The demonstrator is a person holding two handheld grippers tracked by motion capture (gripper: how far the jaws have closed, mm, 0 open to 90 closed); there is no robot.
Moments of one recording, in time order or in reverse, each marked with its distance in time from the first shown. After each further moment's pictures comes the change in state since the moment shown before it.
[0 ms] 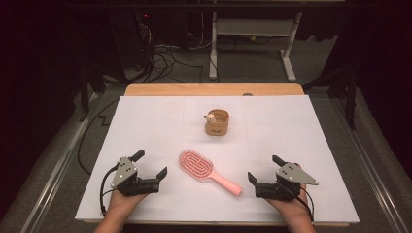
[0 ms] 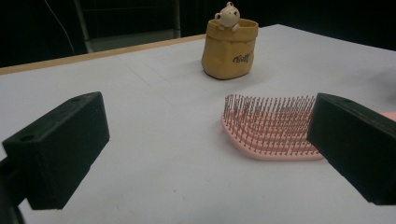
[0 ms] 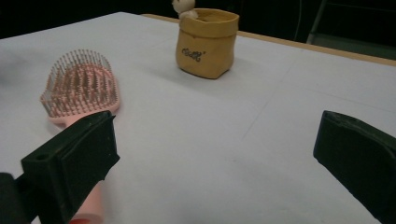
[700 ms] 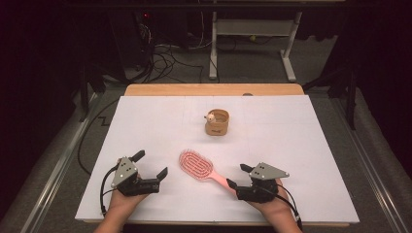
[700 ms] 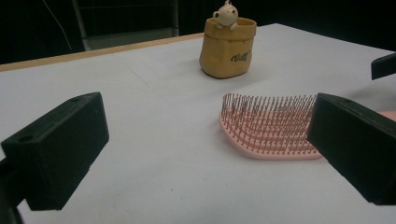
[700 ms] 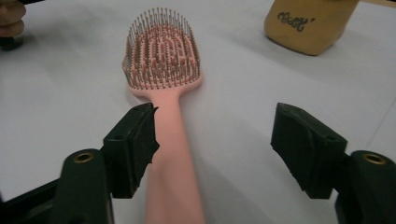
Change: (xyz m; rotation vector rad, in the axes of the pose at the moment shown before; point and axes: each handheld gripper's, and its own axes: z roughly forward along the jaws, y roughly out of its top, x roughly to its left) left arm -0.001 0.000 0.001 0.008 -0.005 -0.001; right arm 0.039 0.008 0.032 0.169 0.226 -0.062
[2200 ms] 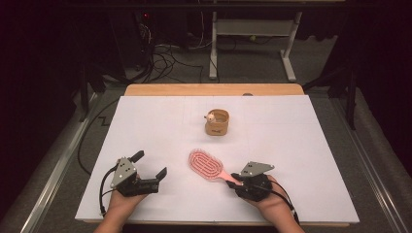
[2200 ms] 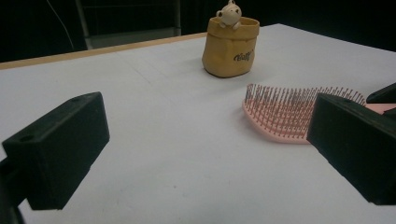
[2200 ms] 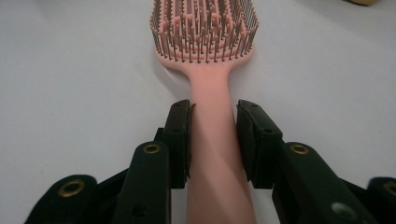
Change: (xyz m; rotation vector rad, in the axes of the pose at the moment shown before) left arm 0.002 -0.002 -0.002 -0.003 0.005 -0.010; right arm -0.002 0.002 0.014 0.216 0.056 -0.052
